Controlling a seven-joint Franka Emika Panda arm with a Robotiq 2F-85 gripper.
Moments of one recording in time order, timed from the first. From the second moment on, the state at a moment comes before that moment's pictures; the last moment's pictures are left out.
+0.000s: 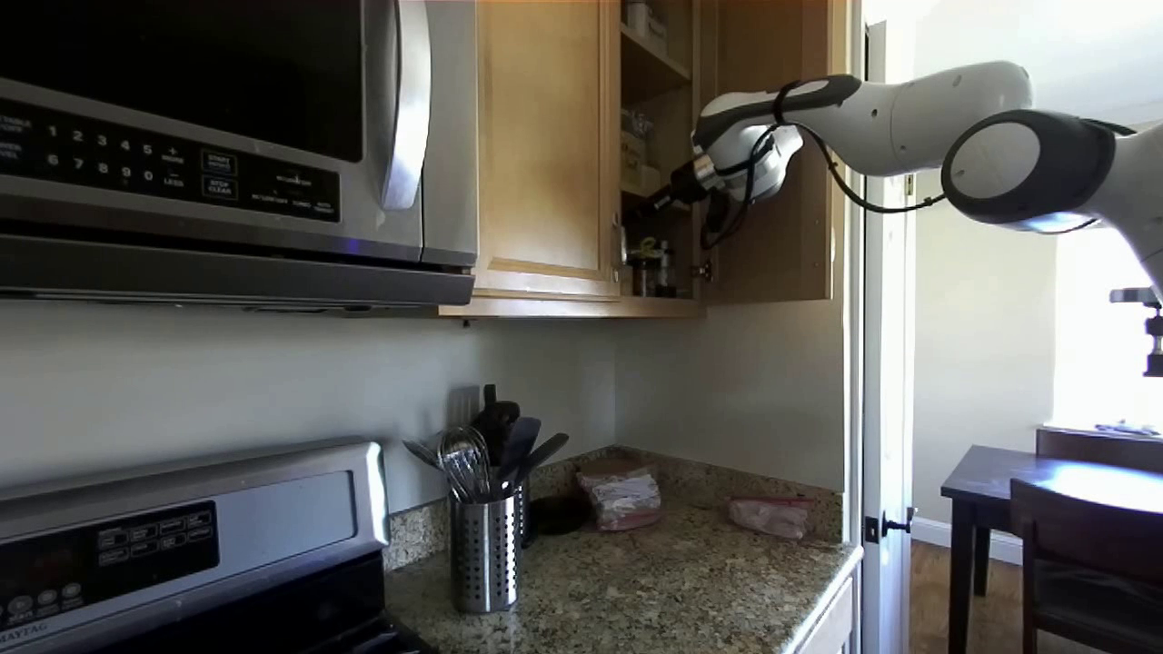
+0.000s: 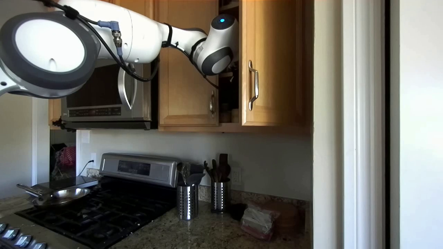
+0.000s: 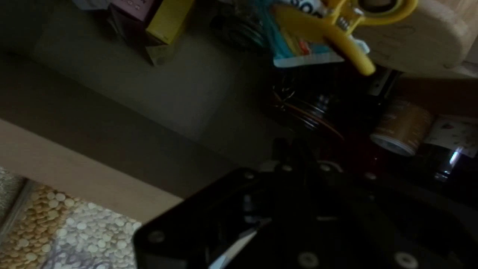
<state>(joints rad) -0.32 0.41 0.02 -1.07 0.77 2.58 -1.37</state>
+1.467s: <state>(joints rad) -0.31 0.19 -0.03 -1.29 0.65 2.56 -1.26</state>
